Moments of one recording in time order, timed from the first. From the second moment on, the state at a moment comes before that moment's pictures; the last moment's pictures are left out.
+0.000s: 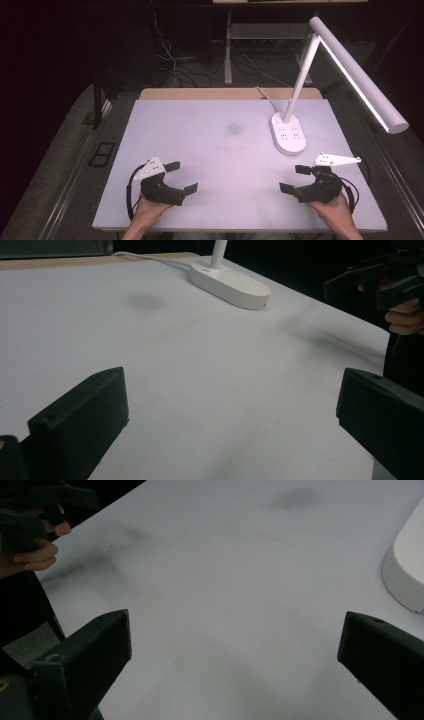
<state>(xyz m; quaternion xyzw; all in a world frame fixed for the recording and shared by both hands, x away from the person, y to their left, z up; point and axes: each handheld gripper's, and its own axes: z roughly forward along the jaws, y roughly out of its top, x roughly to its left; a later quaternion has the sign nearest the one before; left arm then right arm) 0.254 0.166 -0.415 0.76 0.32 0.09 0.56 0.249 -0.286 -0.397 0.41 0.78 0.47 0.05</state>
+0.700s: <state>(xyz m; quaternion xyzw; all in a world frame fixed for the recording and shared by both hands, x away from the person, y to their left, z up) 0.253 0.162 -0.416 0.76 0.32 0.08 0.56 0.273 -0.301 -0.377 0.42 0.77 0.47 0.05</state>
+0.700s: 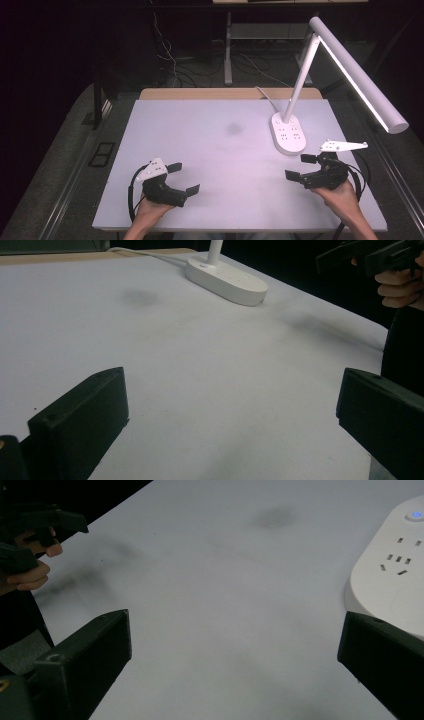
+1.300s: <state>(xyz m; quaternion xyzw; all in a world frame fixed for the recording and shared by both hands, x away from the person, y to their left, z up) 0.253 0.167 -0.415 0.76 0.33 0.09 0.56 0.294 -0.311 -0.357 0.42 0.77 0.47 0.05</state>
